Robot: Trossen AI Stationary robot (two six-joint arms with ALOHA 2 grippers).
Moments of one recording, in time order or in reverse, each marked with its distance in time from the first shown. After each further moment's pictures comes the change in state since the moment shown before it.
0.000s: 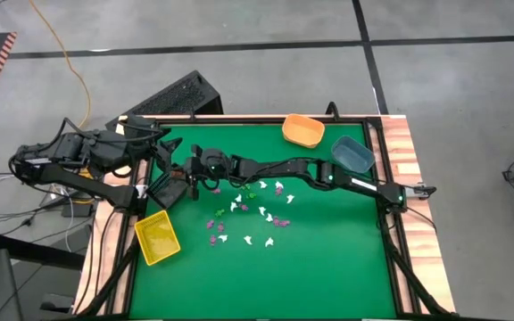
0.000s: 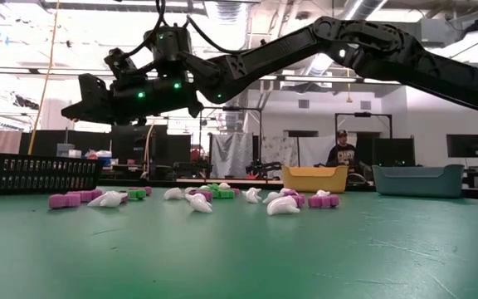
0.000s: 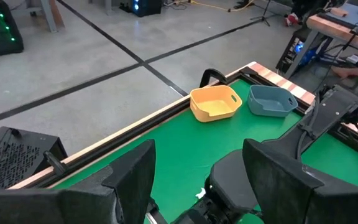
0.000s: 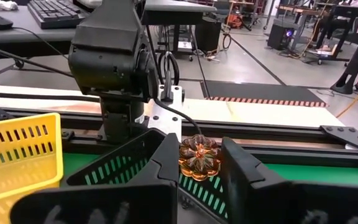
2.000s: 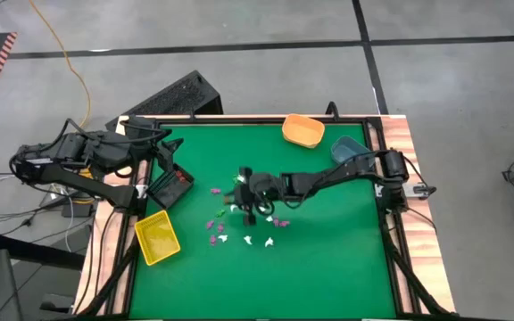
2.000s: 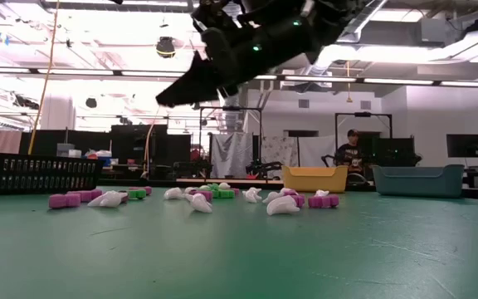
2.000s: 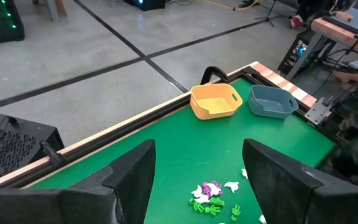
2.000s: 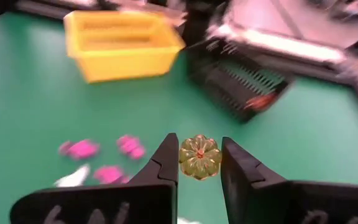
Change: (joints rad) left arm 0.001 0.013 0.000 -0.014 0.000 -0.070; right arm 0.175 -0.761 -1.070 0.024 0.158 -0.107
